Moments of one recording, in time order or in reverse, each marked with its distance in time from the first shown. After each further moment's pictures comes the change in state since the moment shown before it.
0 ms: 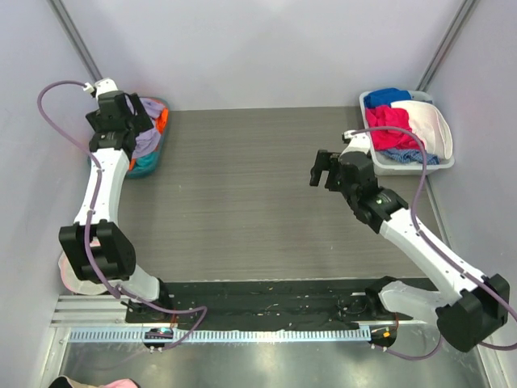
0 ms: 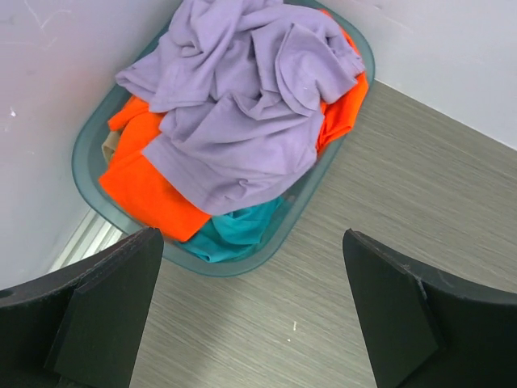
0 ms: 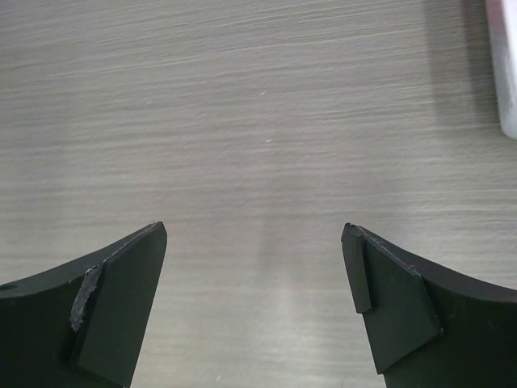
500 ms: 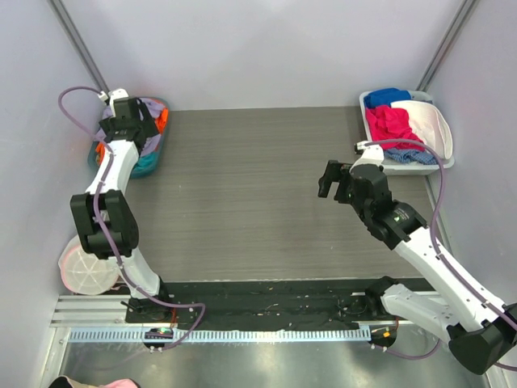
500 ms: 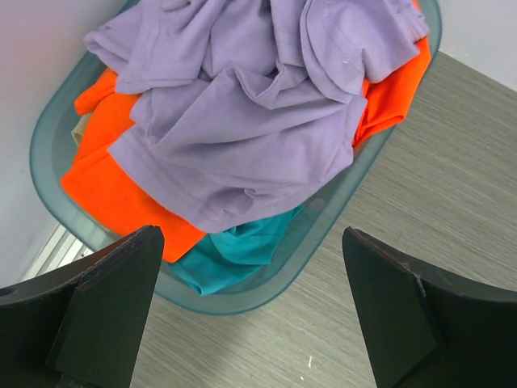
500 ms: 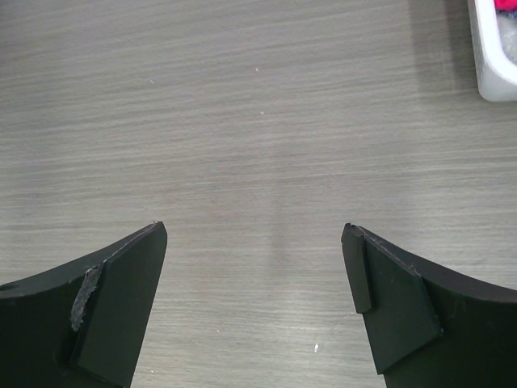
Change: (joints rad) left arm 0.014 0.207 0.007 0.091 -0.042 -0.005; right arm 0.061 -0.195 -0.017 -0.180 0.037 0.053
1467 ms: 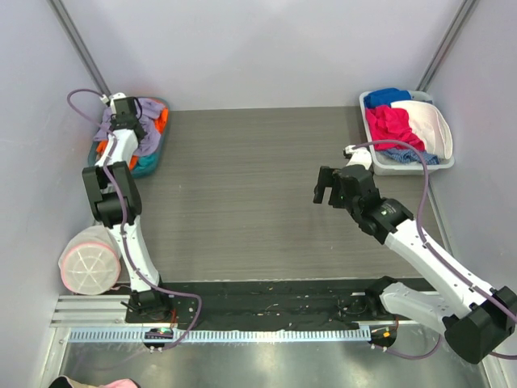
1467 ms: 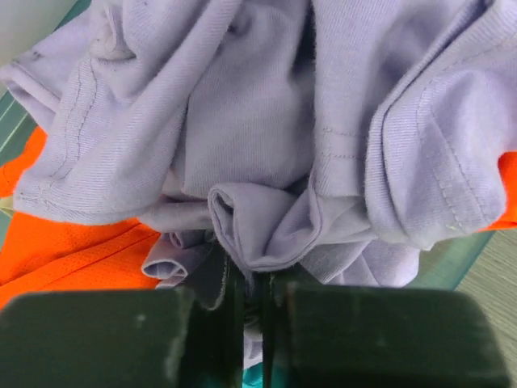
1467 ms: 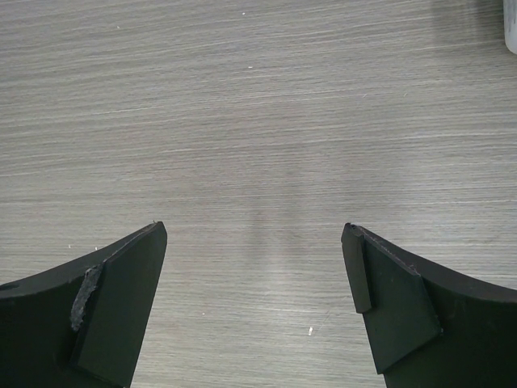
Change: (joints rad) left arm 0.078 0.406 0.292 0.020 0.034 0.006; right arm 0.001 0.084 -0.043 -0.010 -0.024 0.016
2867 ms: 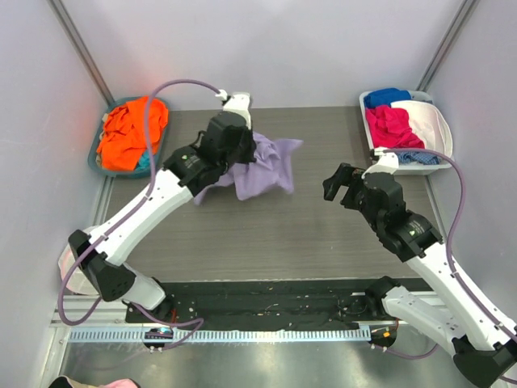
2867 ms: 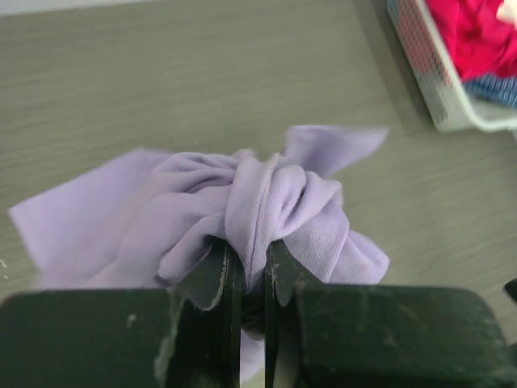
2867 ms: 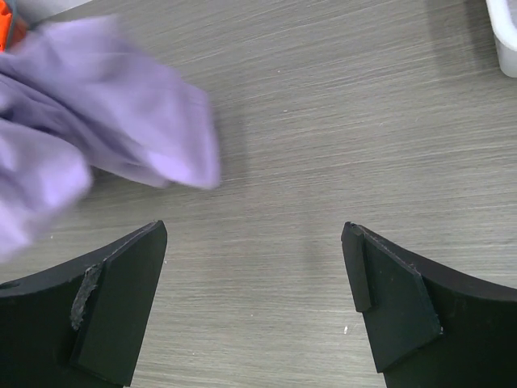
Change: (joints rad) left arm -0.925 -0.696 -0.159 -0.305 -0.027 -0.126; right arm 0.000 -0.194 0.034 -0.046 -0.005 0.093
